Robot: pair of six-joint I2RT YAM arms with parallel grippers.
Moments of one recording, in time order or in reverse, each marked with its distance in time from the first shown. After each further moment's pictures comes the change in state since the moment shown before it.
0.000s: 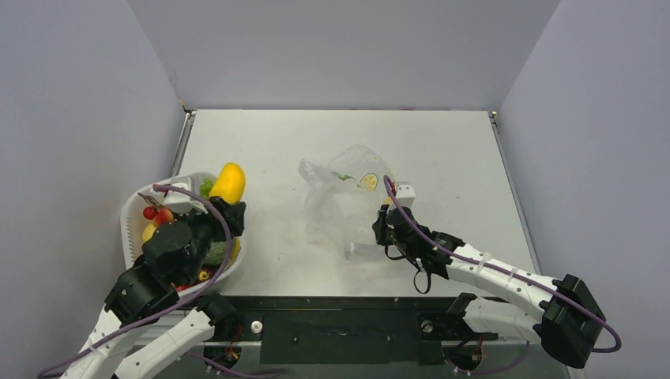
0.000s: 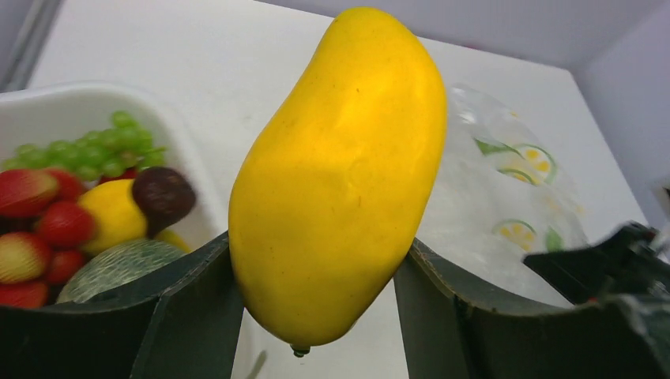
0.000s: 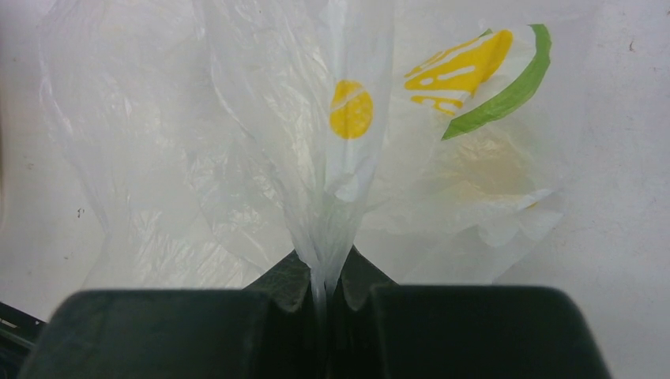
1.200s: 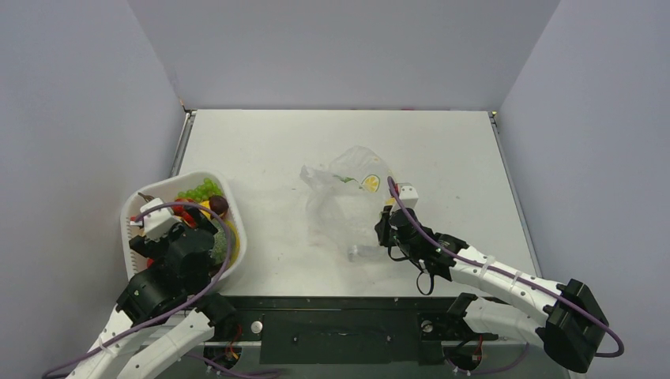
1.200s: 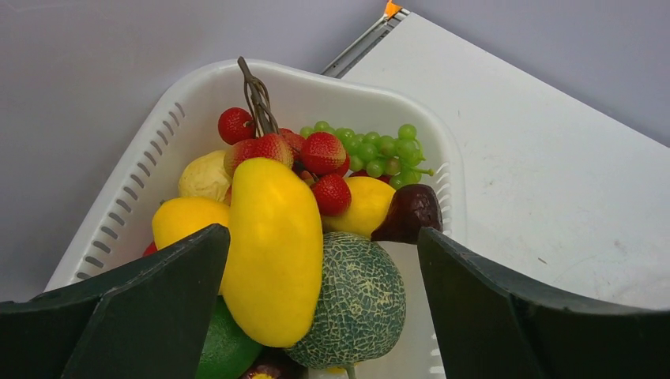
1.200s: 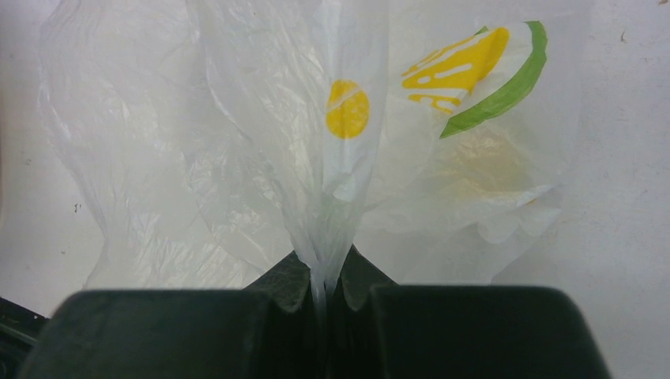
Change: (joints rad) left arm 0.001 -0.077 -0.134 -0.270 -0.792 -0.233; right arm -0.012 -0.033 -0.017 -0.019 -0.013 0.000
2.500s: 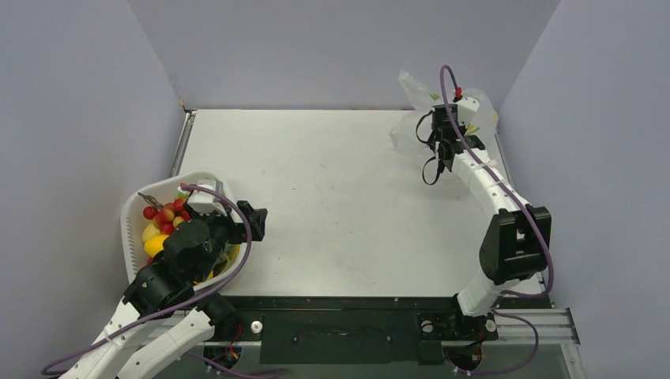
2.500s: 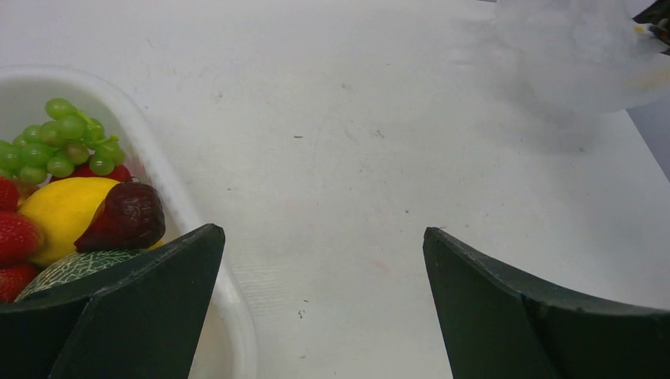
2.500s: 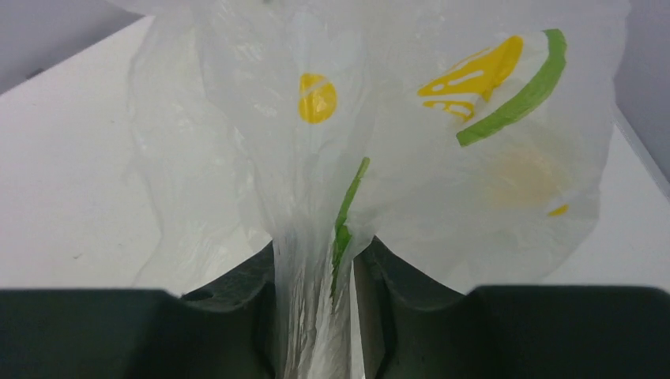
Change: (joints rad) left arm 0.000 0.048 -0.001 0.327 0.767 0.266; right arm -0.638 0.577 0.792 -0.232 0.151 -0.096
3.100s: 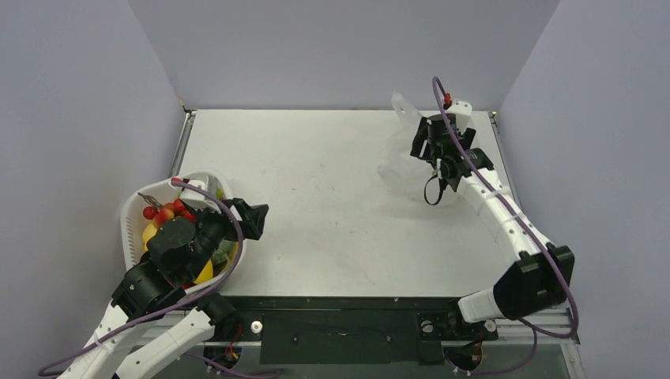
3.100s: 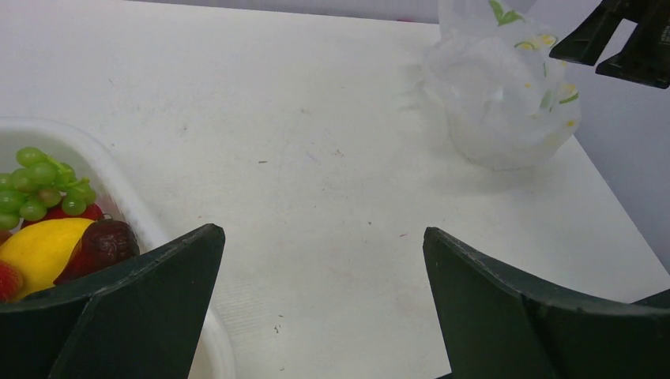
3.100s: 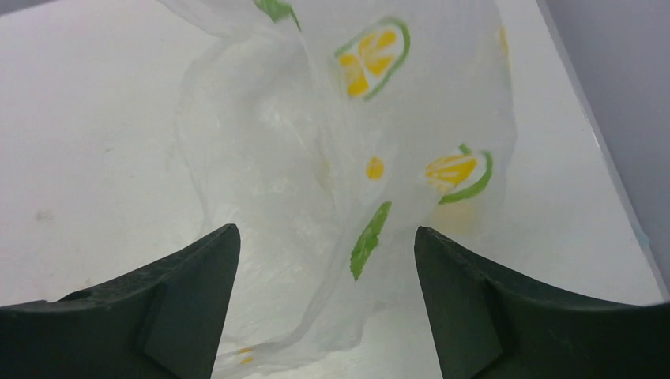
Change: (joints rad) left arm 0.000 0.010 0.086 0.004 0.104 0.018; right arm 0.094 -0.131 -0.041 -0.129 -0.006 -0.103
